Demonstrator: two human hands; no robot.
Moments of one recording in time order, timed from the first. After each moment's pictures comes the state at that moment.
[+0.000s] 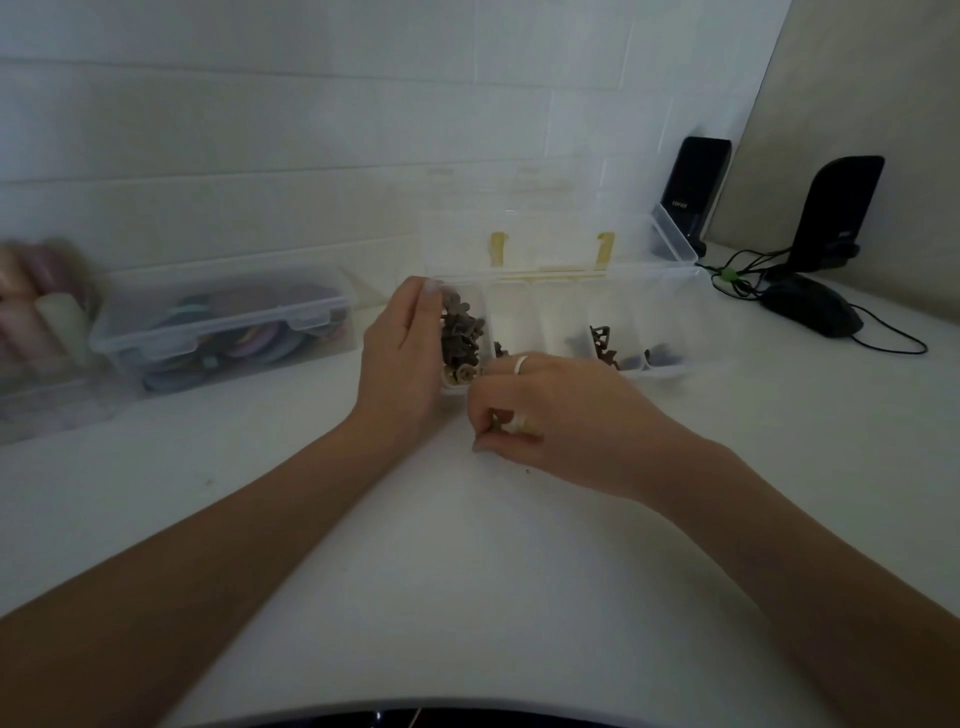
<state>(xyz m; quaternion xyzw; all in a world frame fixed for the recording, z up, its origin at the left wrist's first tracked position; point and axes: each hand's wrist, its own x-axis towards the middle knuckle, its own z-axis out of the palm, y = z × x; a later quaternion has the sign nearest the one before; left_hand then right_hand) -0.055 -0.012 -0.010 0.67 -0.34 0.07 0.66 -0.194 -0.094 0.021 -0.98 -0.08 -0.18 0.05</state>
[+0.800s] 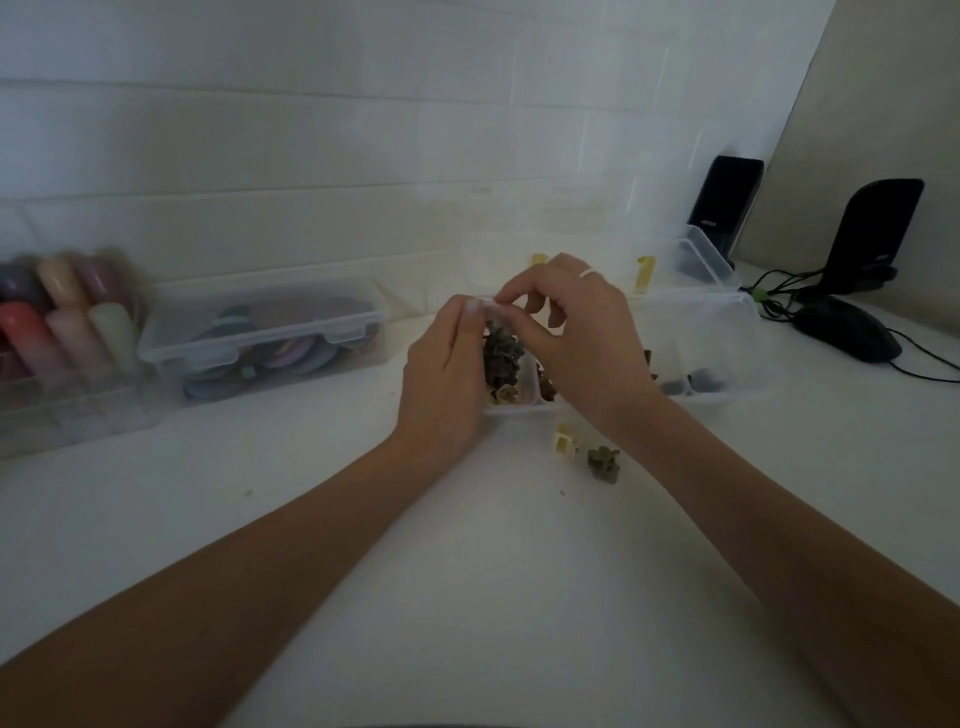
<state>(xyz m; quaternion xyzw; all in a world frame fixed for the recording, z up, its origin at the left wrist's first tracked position) -0.062 -0.009 -0.010 0.66 -0.37 0.07 0.65 -0.132 -0.110 0.033 -0.88 0.05 -0.43 0.19</state>
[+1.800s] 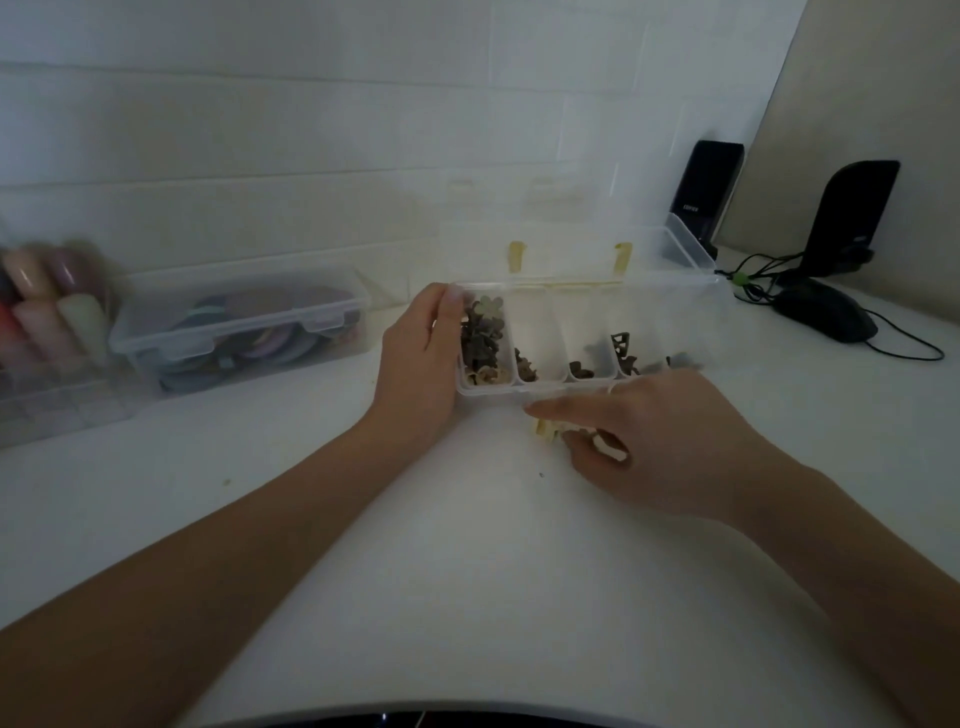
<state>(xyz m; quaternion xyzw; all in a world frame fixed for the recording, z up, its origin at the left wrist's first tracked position) -0.056 -0.009 -0.010 0.68 -0.37 0.06 0.63 -0.227 -0.120 0.014 -0.98 0.00 -0.20 -0.04</state>
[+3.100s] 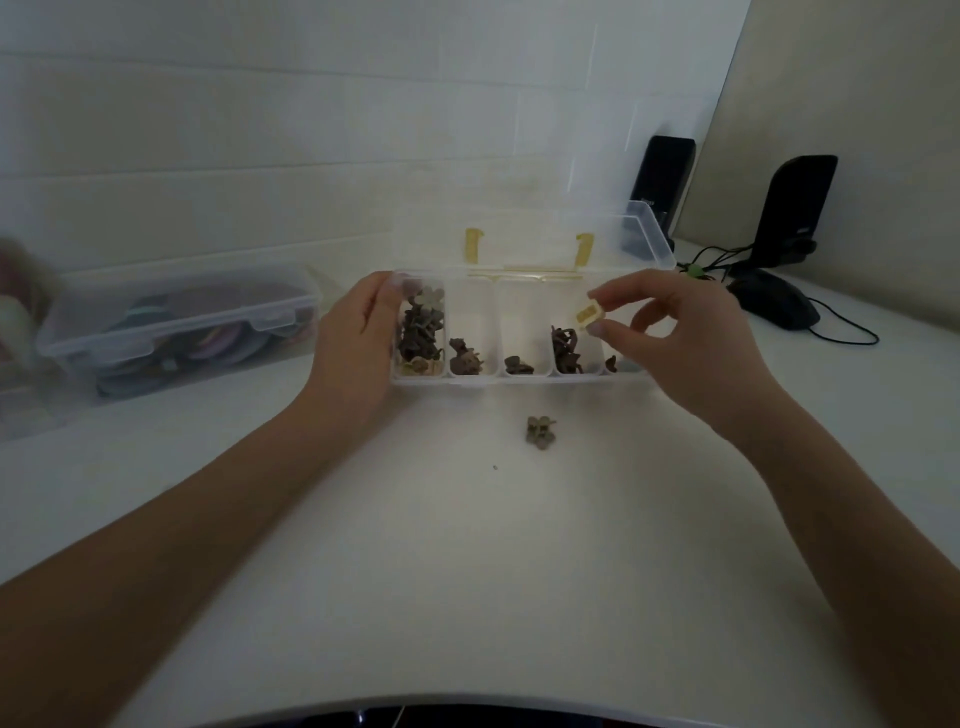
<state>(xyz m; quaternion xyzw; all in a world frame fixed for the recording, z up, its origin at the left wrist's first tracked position) -0.041 -0.005 -0.006 0.69 -0.39 0.06 0.61 -0.234 -0.169 0.034 -0.87 0.19 -0.37 0.26</state>
